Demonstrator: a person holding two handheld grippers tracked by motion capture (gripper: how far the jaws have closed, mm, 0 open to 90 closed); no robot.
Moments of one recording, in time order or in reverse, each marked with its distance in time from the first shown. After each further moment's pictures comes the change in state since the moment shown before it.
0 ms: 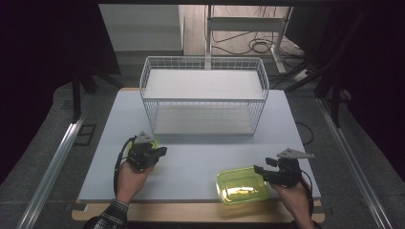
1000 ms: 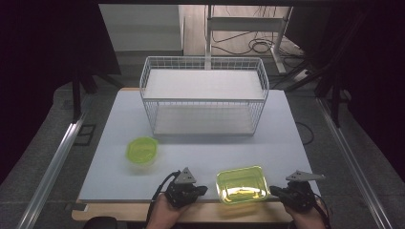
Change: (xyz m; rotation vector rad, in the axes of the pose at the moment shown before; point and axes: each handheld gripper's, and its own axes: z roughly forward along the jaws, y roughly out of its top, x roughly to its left) left arm -0.119 -0.043 0.054 0.089 -0.298 0.148; right arm 0.014 -0.048 -0.040 0.182 -0.013 0.019
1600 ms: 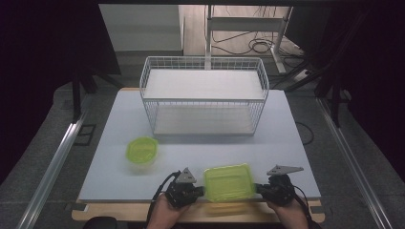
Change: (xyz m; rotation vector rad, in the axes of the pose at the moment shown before) left arm 0.010 -0.006 -0.003 0.022 0.028 -0.041; right arm 0.023 0.026 0.038 0.017 0.142 -0.031
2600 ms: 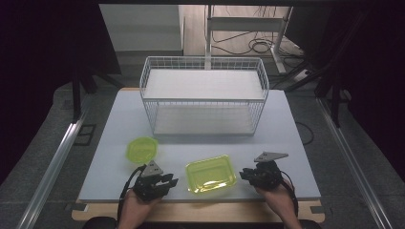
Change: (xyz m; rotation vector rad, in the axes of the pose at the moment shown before) left arm 0.040 -0.026 -0.068 -0.066 0.203 -0.046; right arm 0.001 0.037 0.022 -0.040 -0.037 -0.106
